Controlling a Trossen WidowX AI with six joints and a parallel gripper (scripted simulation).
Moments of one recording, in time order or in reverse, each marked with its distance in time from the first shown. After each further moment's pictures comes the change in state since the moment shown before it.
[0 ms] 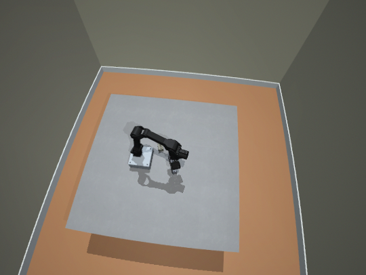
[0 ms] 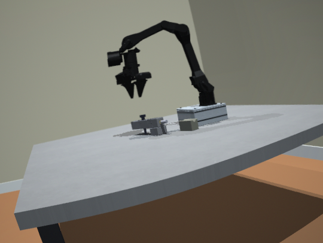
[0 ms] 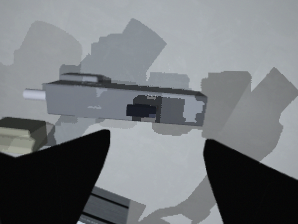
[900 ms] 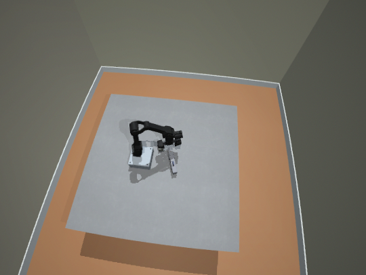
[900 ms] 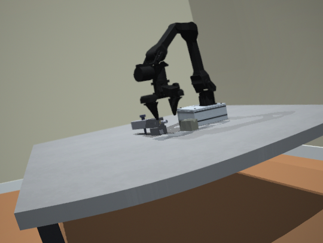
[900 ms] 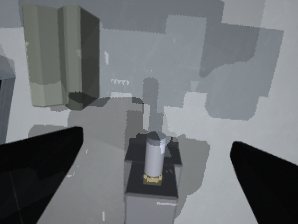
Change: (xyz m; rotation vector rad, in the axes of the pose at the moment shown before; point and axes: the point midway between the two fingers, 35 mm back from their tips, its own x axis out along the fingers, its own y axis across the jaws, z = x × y) arm 0.093 0.168 -0.007 -1.556 -0.002 0.030
